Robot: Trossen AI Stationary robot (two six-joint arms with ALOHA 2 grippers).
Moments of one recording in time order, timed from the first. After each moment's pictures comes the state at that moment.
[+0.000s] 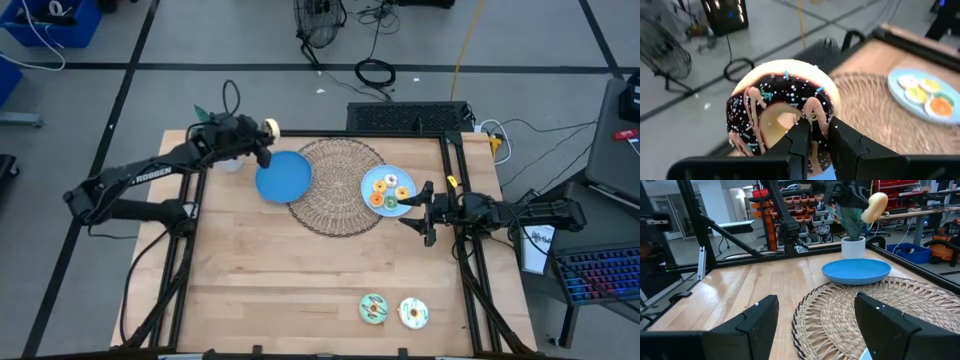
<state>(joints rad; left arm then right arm) 0.67 1.13 0.72 -0.01 0.03 -0.09 0.05 0.12 0.02 0.08 0.13 0.13</state>
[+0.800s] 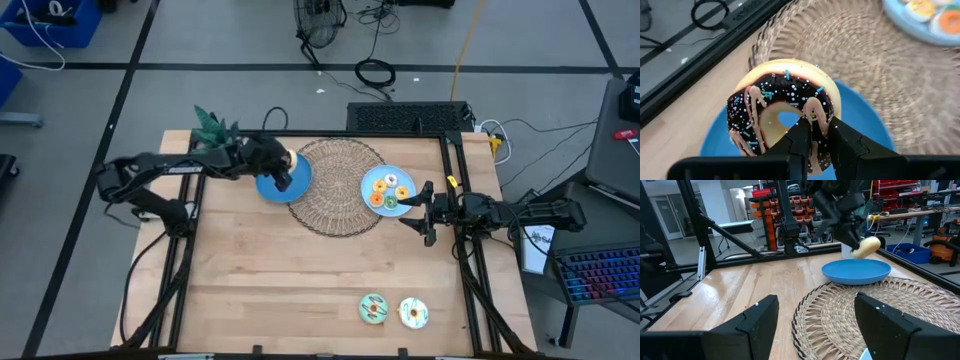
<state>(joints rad) 0.49 1.42 0.78 -0.10 -0.03 -0.13 0.05 0.12 0.02 0.08 0.13 0.13</state>
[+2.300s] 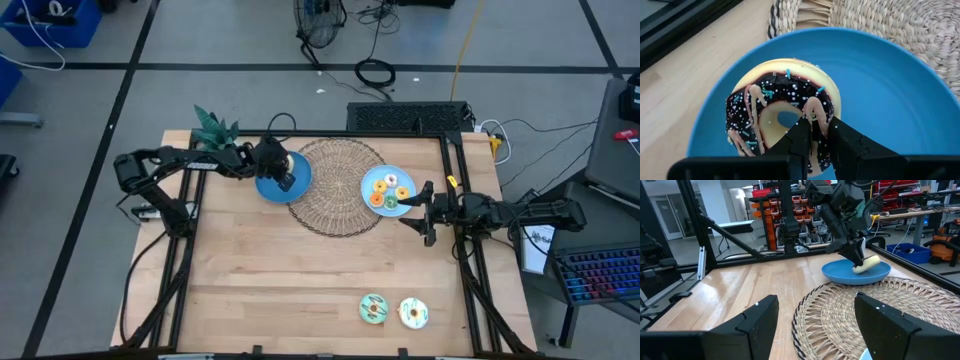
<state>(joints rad) 0.52 1.59 0.78 -0.08 -0.08 -0.22 0.05 0.12 0.02 0.08 0.13 0.13</state>
